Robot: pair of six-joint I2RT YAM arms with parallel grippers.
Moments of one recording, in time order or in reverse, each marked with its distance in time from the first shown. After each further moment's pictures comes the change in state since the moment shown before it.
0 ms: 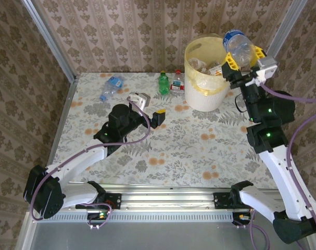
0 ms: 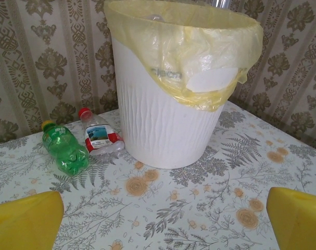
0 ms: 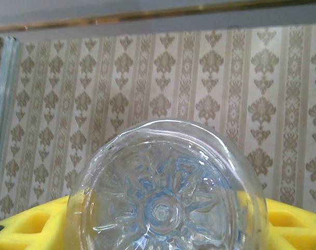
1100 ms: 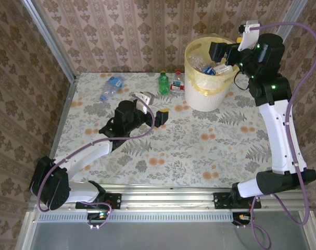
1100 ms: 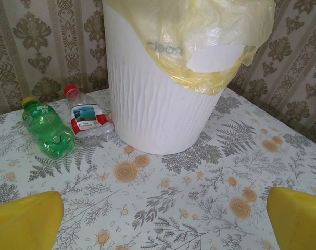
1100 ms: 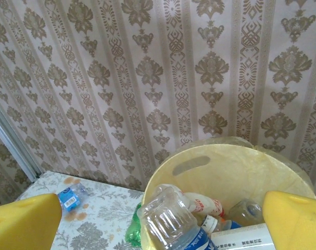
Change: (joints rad) left arm 0.008 0.103 0.053 -0.034 0.044 -0.048; right arm -0.142 0.464 0.679 -0.853 -0.155 0.234
